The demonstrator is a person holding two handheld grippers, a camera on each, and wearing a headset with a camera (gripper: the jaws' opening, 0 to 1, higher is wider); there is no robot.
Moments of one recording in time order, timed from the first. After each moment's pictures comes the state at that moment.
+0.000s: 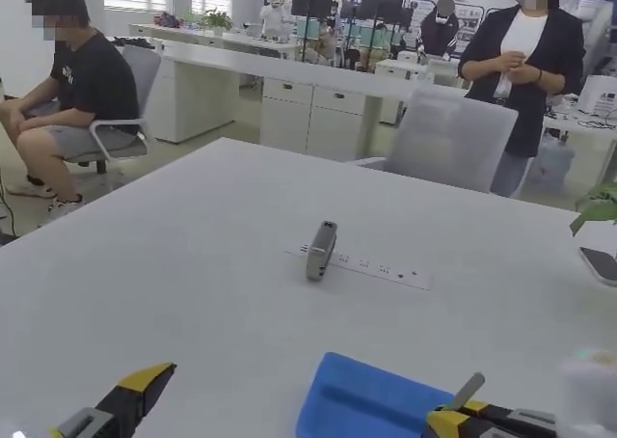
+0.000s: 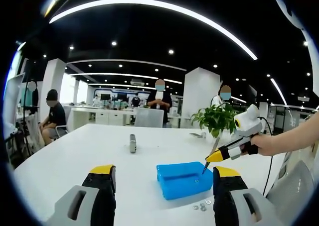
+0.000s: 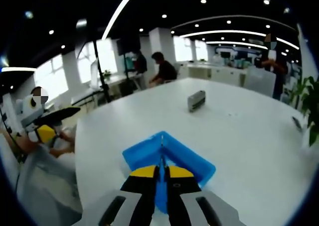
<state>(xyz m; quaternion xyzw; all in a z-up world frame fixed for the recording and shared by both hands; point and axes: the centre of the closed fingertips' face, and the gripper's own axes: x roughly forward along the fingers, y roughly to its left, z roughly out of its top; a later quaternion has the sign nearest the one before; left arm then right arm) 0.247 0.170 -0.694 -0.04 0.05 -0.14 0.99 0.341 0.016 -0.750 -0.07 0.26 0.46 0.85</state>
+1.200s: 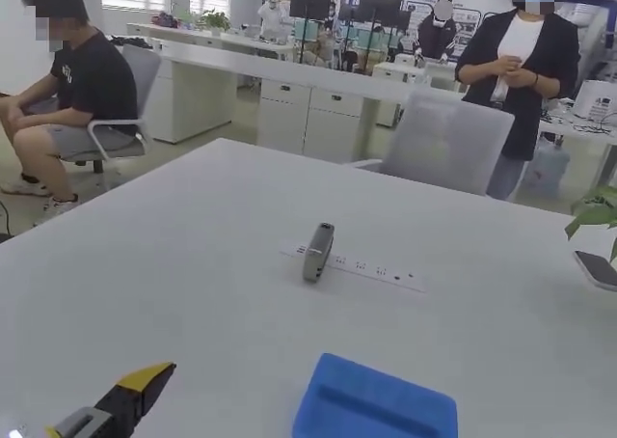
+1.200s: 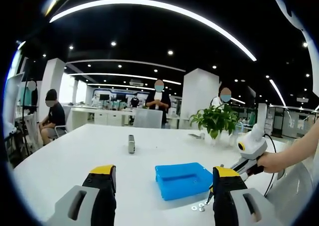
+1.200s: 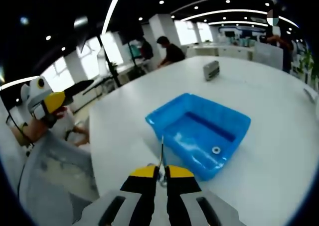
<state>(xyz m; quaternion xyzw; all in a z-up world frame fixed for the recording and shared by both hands) 0.247 0.170 -0.695 -0.04 0.05 -0.15 0.99 0.285 0.024 -0.816 -0.04 0.34 0.49 0.80</state>
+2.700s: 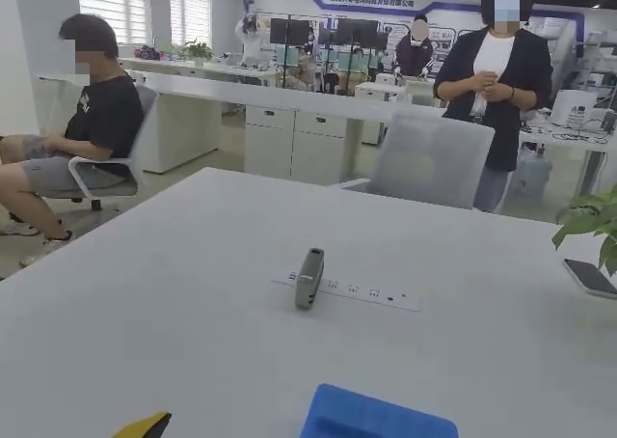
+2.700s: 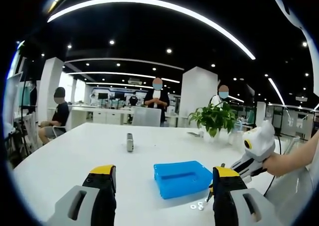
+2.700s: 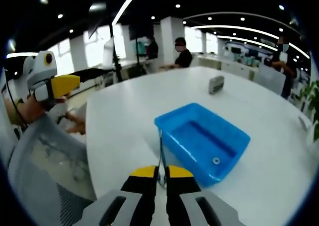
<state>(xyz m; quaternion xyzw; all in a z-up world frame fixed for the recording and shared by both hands) 0.247 0.166 -0.696 -0.04 0.06 -0.16 0.98 0.275 0.032 -0.799 -0.12 0.28 0.48 0.82</state>
